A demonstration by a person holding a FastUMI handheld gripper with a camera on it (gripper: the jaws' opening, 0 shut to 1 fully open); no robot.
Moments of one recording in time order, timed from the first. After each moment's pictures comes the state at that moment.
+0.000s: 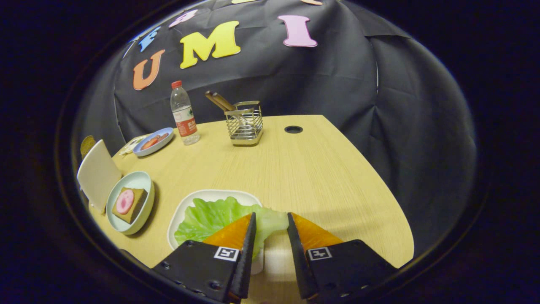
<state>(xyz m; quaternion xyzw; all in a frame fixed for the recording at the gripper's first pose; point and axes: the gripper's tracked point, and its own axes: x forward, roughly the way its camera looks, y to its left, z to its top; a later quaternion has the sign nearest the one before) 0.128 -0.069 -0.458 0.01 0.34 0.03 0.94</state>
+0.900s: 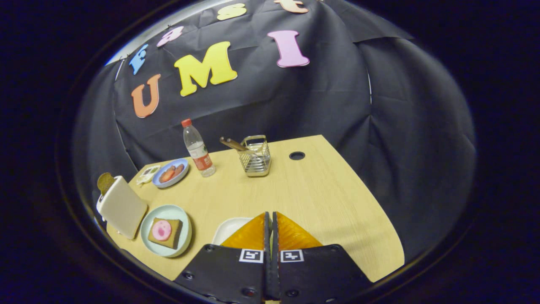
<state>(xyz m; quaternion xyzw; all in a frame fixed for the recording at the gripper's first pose) 0.115 -0.049 -0.351 0.07 0.29 0.03 0.95</state>
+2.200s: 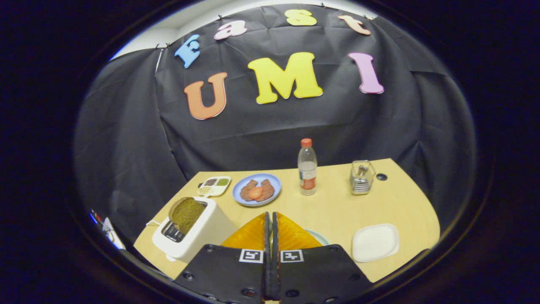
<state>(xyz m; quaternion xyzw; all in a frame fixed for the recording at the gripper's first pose) 0.068 0.279 -0.267 0.06 0.27 0.14 0.95</state>
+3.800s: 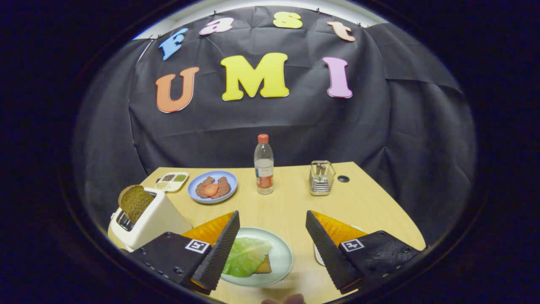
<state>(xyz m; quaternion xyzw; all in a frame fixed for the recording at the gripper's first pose) 0.086 0.189 -0.278 0.00 0.23 0.00 0.97</state>
